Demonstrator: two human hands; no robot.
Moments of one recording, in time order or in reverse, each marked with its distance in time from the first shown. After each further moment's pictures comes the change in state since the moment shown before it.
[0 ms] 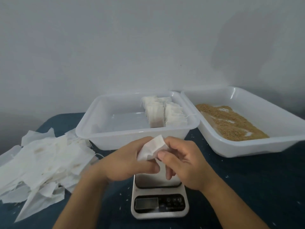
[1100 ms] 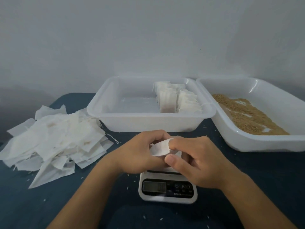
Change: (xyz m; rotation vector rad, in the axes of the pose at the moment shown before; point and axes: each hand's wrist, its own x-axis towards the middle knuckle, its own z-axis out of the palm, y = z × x) left_hand -0.007 -0.026 0.017 0.168 0.207 -0.038; right_hand -0.005 0.006 -0.005 -0.509 -0.152 -0.256
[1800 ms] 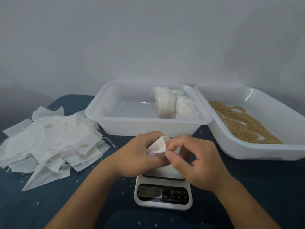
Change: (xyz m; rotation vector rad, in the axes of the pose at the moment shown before) left_hand 0.001 -0.001 0.003 -0.063 0.087 0.032; right_hand -0.001 0.005 0.003 0.085 0.257 -0.040
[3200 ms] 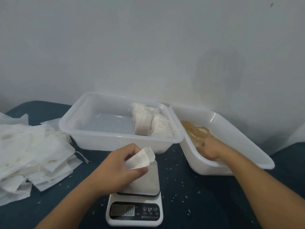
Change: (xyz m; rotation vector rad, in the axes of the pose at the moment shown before) left_hand 0.005 -0.014 0.010 0.032 0.222 0.030; right_hand 0.045 0.112 -0.138 -0.927 -0.662 1.110
